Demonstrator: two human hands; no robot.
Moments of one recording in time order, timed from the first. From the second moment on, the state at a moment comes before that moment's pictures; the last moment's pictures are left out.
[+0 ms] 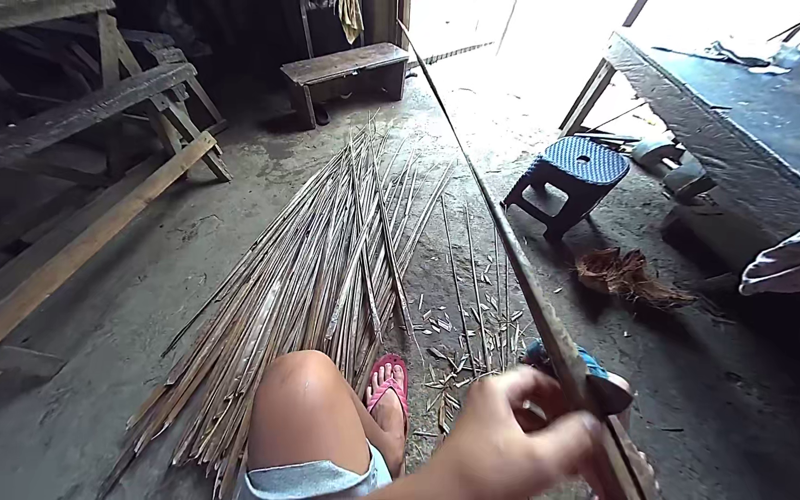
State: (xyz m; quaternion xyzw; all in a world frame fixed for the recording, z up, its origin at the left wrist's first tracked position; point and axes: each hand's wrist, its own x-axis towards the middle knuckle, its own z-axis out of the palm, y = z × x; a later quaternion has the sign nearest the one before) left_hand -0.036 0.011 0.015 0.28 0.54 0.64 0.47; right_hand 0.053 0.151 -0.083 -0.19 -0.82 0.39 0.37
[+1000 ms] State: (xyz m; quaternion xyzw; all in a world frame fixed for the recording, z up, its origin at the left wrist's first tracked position) left_hand -0.043 0.011 0.000 0.31 0.45 0.67 0.50; right_hand 0.036 0.152 -0.089 -0.15 -0.84 0.34 0.39
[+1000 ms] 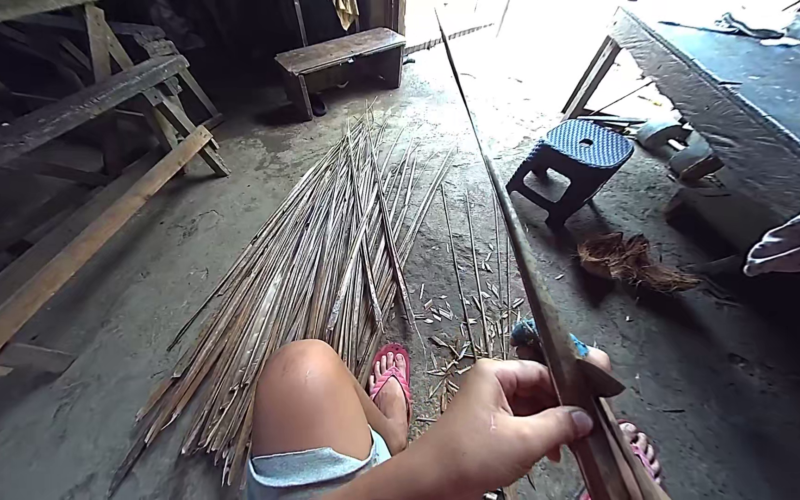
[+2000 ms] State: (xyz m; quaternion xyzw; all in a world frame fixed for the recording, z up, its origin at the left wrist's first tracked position) left_hand -0.030 0.009 -0.018 0.09 0.15 0.81 0.56; right_hand 0.030 0.125 0.038 -0.17 -0.94 -0.08 0.28
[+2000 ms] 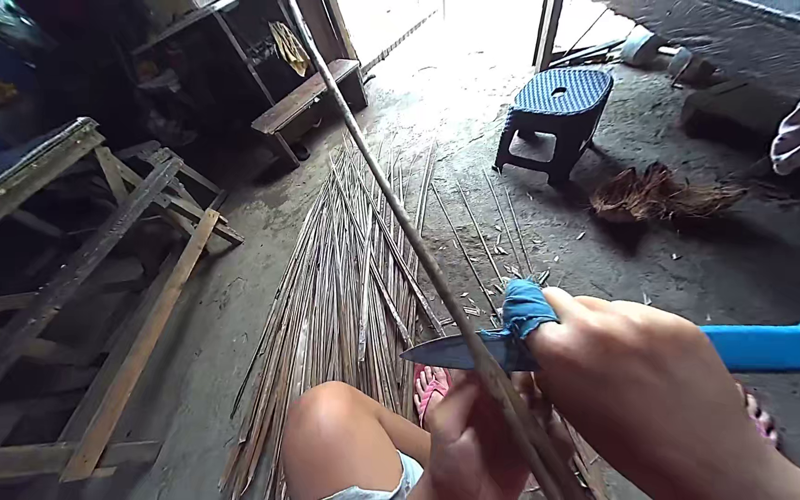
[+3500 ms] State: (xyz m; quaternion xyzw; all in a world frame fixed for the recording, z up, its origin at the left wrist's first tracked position) left_hand -0.060 0.018 0.012 0.19 0.44 0.74 0.47; right_hand 0.022 0.160 -0.069 -0.10 -0.82 0.44 0.36
